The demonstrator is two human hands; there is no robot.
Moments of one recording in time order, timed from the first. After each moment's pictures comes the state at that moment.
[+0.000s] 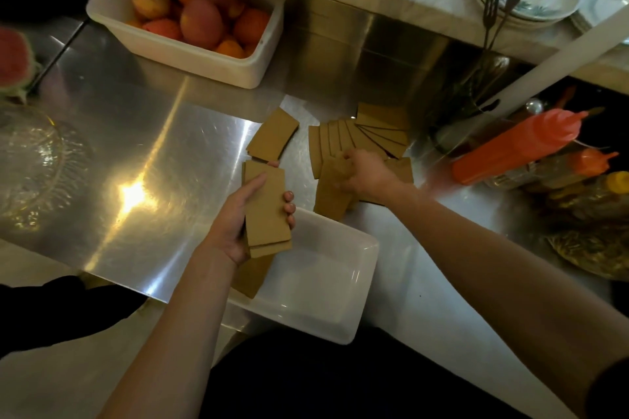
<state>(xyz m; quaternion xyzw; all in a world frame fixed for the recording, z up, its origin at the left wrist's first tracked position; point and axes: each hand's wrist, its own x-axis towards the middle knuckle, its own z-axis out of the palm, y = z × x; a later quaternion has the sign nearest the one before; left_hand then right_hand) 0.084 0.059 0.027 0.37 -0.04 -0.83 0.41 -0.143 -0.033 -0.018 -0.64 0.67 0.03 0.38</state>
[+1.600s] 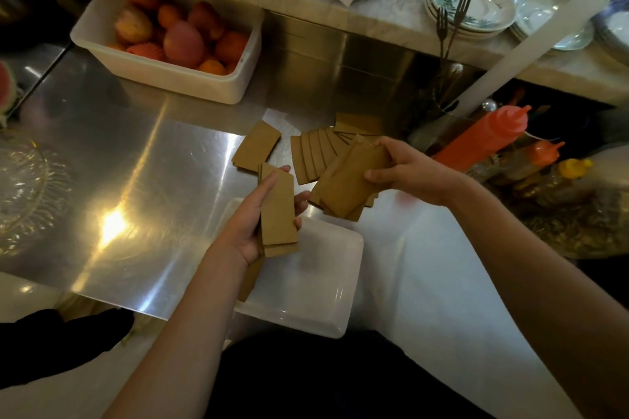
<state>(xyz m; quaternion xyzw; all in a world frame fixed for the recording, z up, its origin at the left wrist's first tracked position) 0.056 0.060 0.037 0.42 -0.10 -0.82 0.36 -0.205 0.012 0.090 -0.51 0.60 -0.14 0.60</state>
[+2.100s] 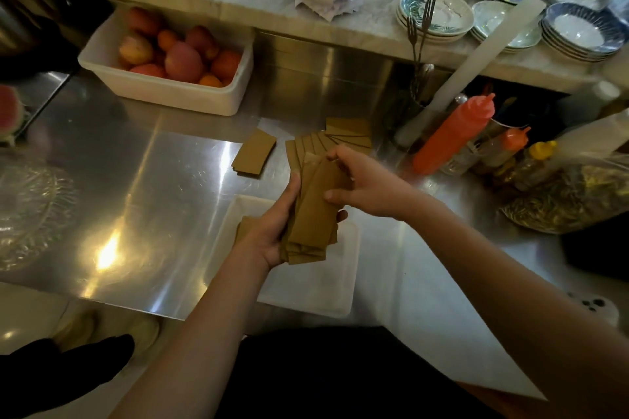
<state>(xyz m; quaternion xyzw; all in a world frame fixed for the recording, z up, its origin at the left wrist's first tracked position) 0.036 0.093 0.053 0.36 -0.18 -0.88 0.24 -0.139 0.073 0.118 -0.69 0.60 -0.11 0.39</state>
